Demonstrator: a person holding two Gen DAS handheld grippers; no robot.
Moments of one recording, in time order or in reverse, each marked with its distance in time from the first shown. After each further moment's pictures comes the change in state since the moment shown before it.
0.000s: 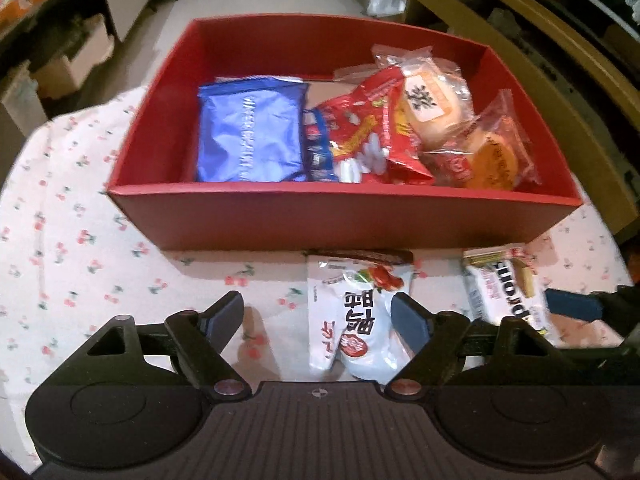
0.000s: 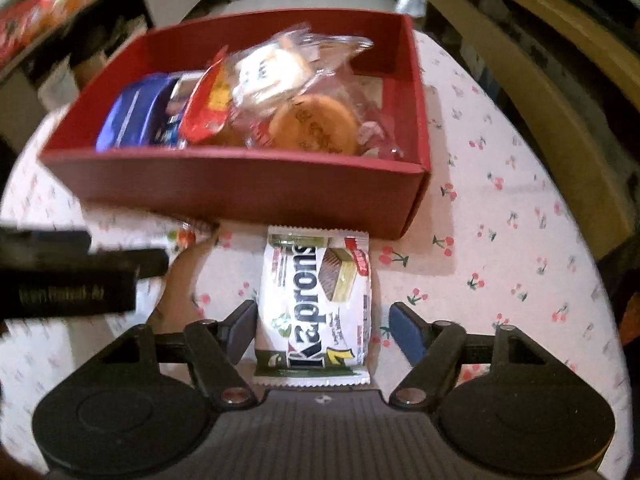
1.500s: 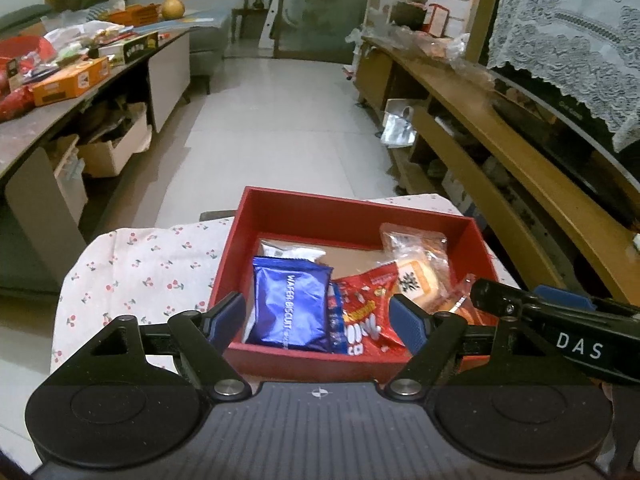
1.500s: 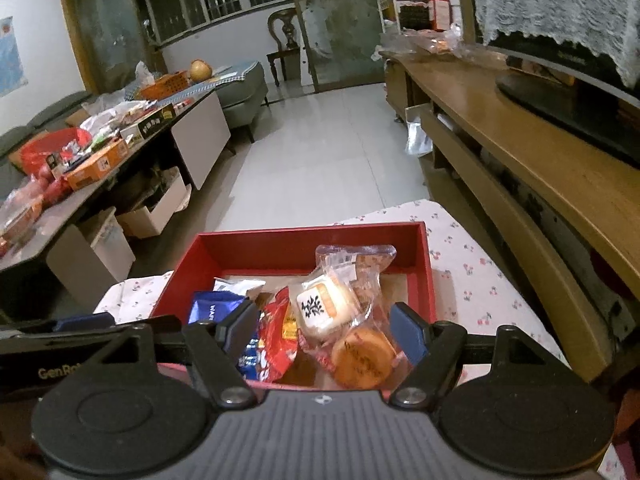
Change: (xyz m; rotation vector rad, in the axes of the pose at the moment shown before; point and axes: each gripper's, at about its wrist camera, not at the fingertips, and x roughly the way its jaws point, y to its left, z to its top) left arm -0.098 0.016 0.032 -0.097 -0.334 0.006; right arm -0.094 -0.007 0.057 0.142 -0.406 0.127
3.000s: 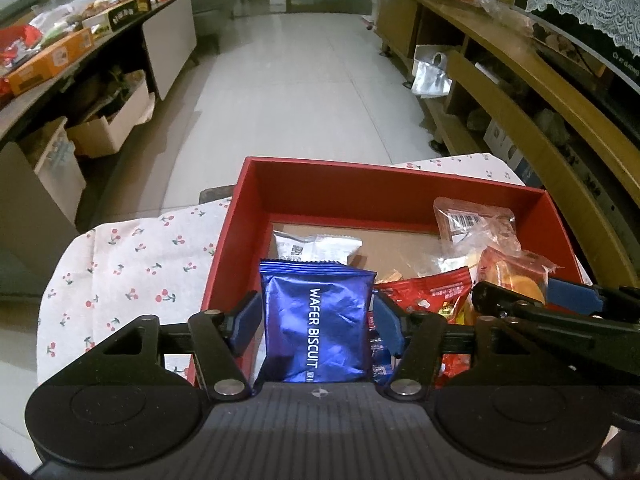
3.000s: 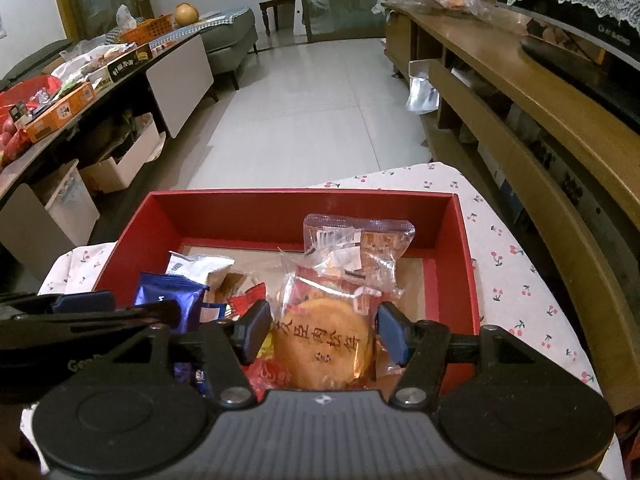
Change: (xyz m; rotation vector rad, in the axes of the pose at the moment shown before) left arm 0.090 0.005 0.023 0.041 0.151 0.102; right arm 0.097 0.009 0.013 -0.063 0.157 -0.065
